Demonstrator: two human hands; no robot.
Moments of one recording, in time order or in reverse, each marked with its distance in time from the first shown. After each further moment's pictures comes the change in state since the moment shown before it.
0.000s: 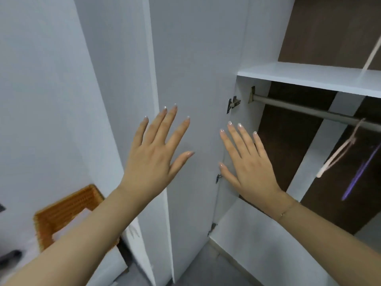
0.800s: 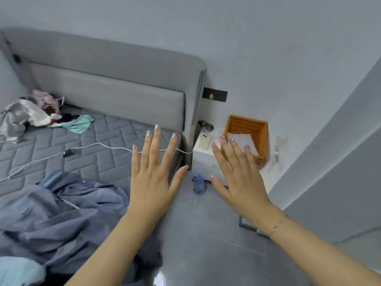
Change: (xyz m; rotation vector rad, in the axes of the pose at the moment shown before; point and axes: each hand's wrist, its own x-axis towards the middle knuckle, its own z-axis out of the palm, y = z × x) left_hand -0.440 0.138 -0.230 0.493 -0.172 -1.142; right_hand -0.204 -0.289 -0.130 0.735 -0.081 -0.963
